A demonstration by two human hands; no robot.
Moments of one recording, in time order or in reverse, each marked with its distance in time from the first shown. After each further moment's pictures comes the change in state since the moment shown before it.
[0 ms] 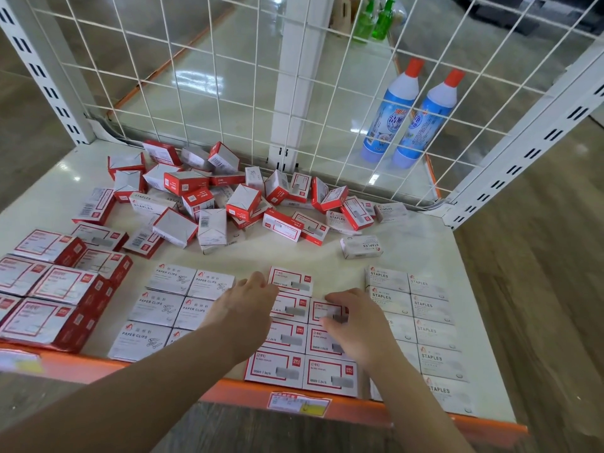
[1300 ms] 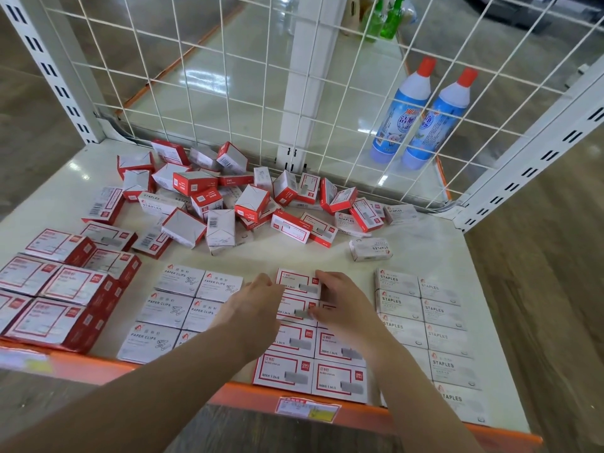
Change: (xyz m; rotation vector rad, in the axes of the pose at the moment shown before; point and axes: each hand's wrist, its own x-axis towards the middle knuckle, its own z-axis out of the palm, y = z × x) left_hand 0.004 -0.003 0.000 -0.127 -0.017 -0.048; right_hand 0.026 -0.020 0.010 0.062 -0.126 -0.072
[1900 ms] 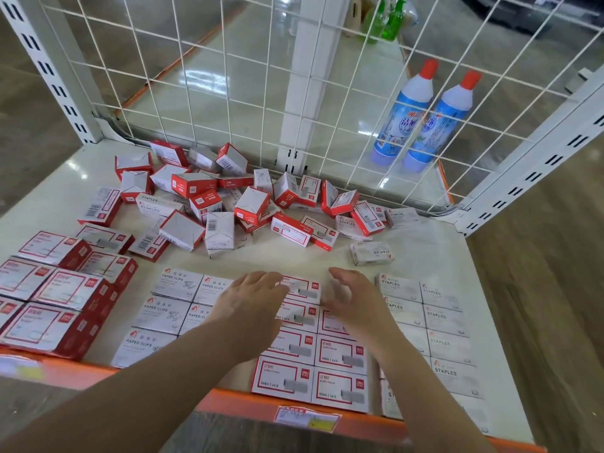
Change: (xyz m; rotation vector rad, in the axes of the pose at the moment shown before) left_hand 0.005 -0.004 -0.005 0.272 0.030 0.177; right_hand 0.005 0.005 -0.016 -0.036 0.112 0.025
